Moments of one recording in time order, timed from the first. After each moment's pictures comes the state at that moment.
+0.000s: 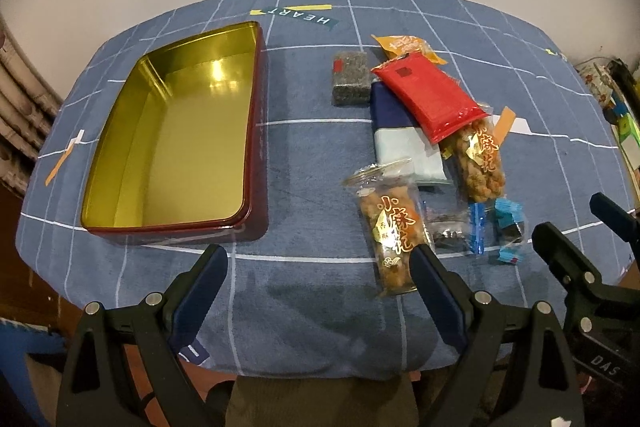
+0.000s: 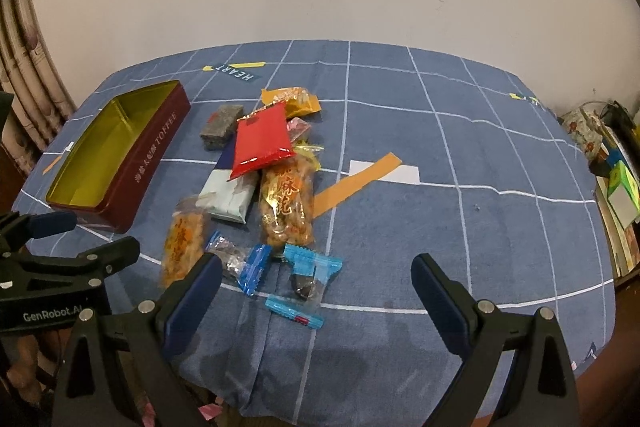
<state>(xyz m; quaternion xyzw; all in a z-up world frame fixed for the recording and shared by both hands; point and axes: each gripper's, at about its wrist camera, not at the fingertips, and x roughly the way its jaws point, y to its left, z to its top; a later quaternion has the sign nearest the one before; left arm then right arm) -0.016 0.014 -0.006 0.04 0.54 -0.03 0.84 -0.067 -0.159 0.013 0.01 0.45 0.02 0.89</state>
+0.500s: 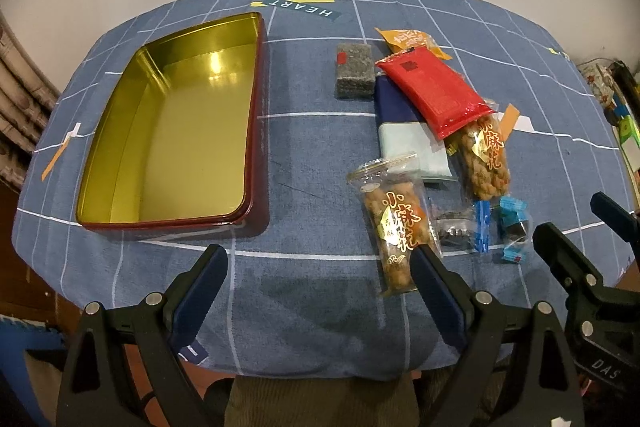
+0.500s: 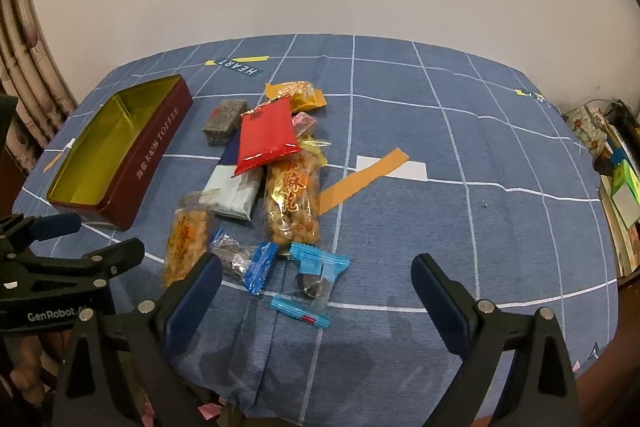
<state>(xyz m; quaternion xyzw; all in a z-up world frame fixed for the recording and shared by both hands) -0.013 0.017 -0.010 0.04 0.55 -0.03 0.84 -0.063 -0.153 0.010 0.01 0.46 0.02 0.89</state>
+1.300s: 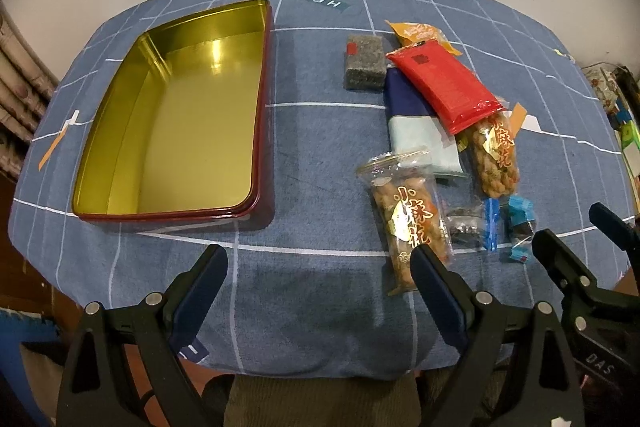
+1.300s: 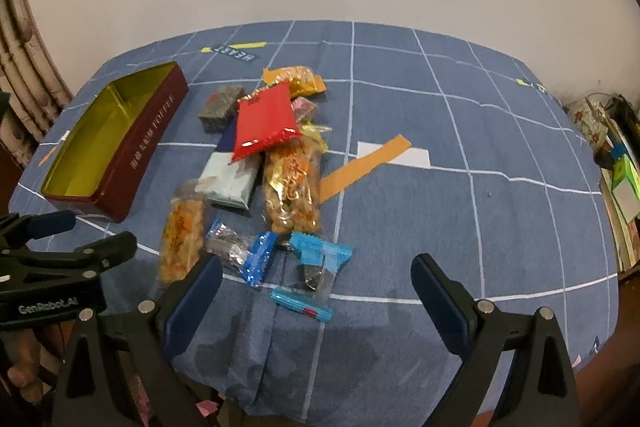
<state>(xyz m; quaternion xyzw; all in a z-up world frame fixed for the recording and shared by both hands) -0.011 0.024 -0.017 0.03 0.56 -0.03 0.83 -0.060 -0.153 0.002 0.01 0.48 0.02 0.88</state>
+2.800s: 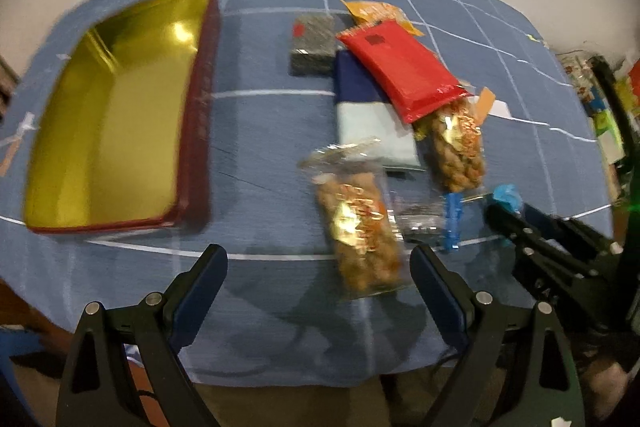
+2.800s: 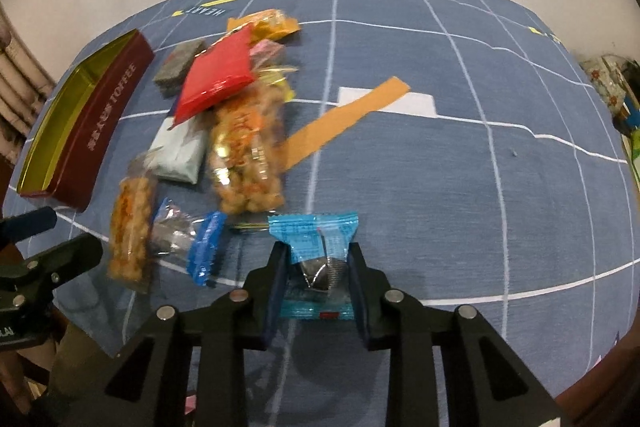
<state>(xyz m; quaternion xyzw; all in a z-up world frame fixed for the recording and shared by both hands) 0.007 0.002 -0.031 -0.01 0.60 -0.10 0.80 -0.033 -0.178 -0.047 0.04 0.55 0.02 0.84</state>
